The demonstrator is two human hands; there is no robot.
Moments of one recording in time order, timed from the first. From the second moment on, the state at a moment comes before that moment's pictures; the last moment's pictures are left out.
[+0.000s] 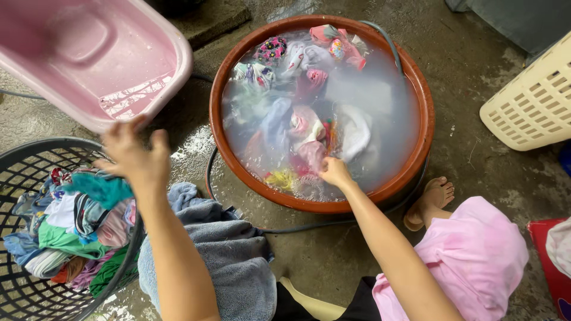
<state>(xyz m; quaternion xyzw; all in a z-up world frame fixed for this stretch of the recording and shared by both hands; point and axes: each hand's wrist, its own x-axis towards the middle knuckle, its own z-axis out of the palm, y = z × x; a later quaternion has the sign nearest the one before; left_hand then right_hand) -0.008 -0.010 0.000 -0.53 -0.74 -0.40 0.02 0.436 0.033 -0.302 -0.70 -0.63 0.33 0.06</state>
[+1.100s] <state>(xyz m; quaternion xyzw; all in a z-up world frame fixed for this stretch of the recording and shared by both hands) 0.249 0.008 -0.284 -0.77 -0.63 0.08 -0.10 0.363 -0.025 -0.246 -0.65 -0.70 0.28 0.04</state>
